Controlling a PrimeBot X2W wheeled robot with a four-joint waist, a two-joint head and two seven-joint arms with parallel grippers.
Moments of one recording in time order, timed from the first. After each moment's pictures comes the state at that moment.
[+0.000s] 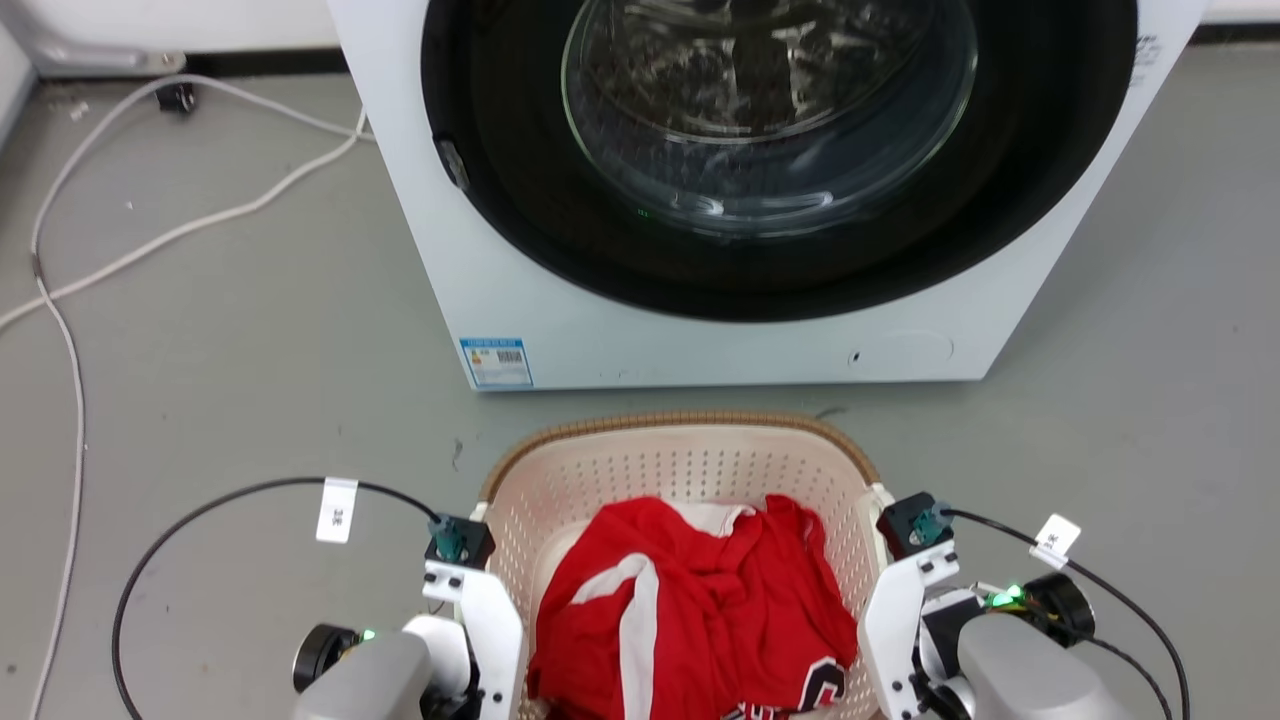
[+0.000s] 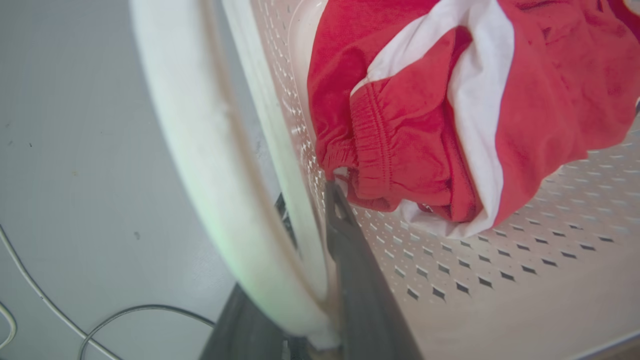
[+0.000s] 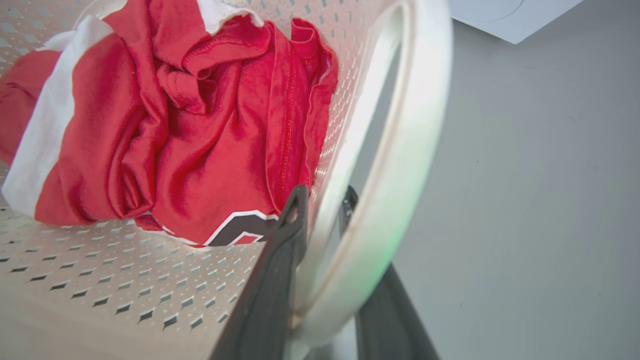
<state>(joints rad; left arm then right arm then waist) -0.62 0.18 -0.95 1.15 -0.88 -0.12 0.26 -0.63 -0.06 0.66 1.28 0.40 0.13 0.08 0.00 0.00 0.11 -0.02</state>
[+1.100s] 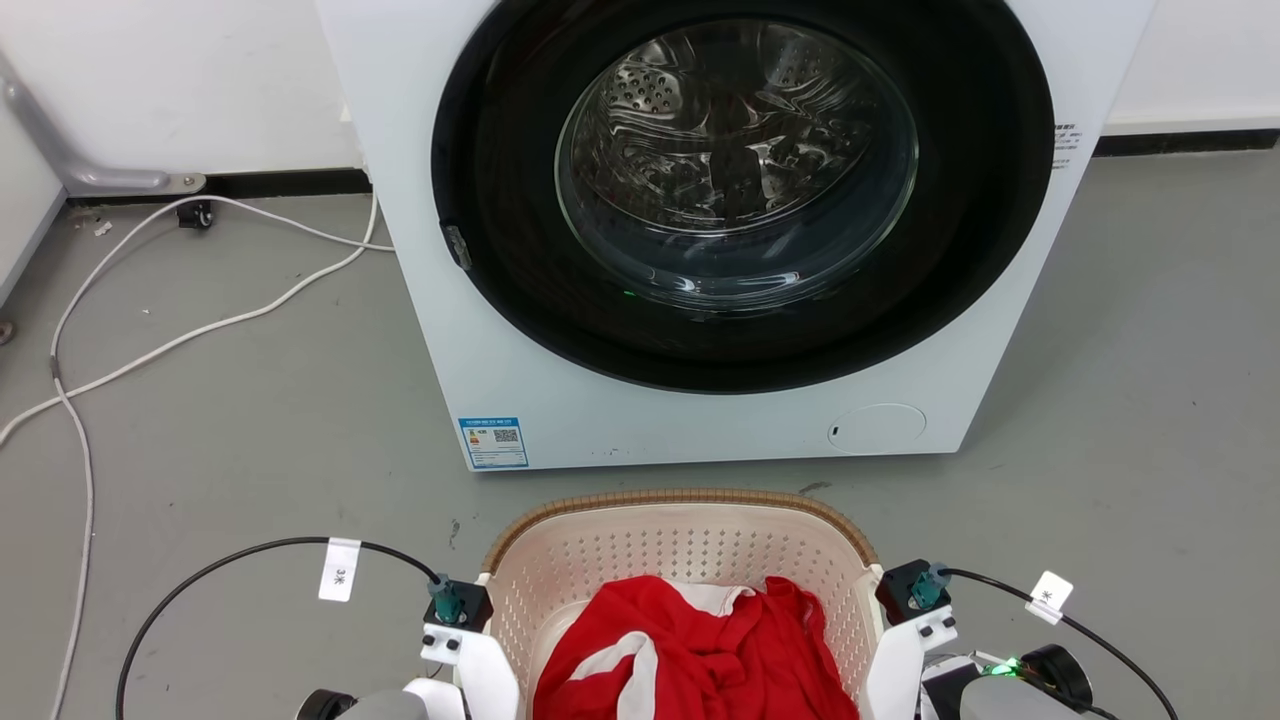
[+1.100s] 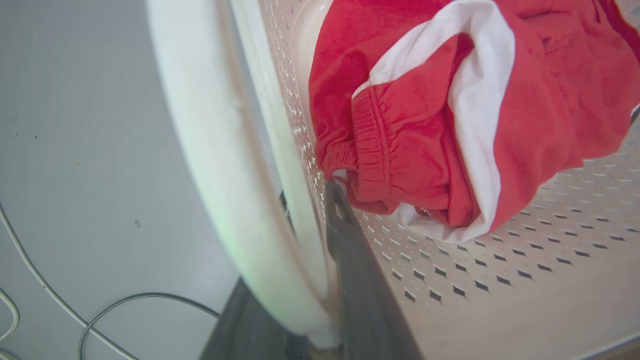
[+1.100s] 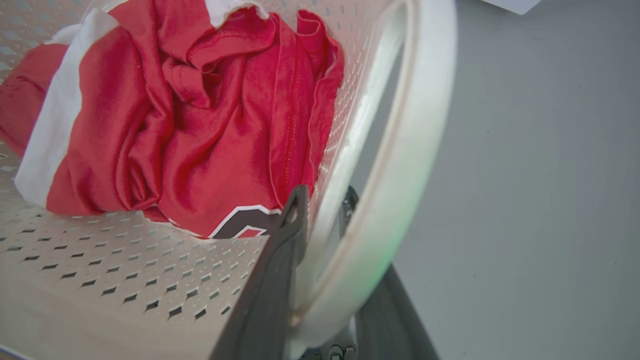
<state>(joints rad) -0.56 0.19 -1.09 1.18 -1.02 -0.12 0.25 -0.54 -0.09 0.88 1.25 0.65 0.13 0.14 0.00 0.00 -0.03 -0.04</state>
